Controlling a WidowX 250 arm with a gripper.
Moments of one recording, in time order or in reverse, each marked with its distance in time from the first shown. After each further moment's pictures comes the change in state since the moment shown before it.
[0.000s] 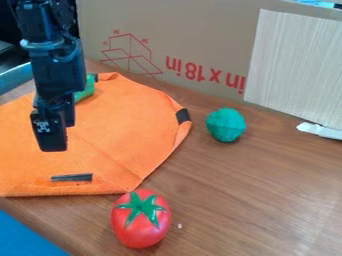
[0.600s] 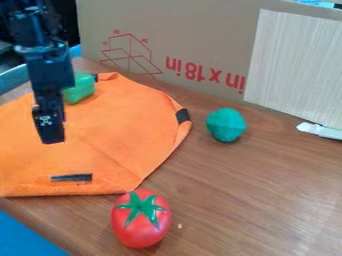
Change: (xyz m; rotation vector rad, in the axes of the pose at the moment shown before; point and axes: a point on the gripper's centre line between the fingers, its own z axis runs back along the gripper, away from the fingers) arm -0.023 0.043 -0.017 0.000 -0.024 0.175
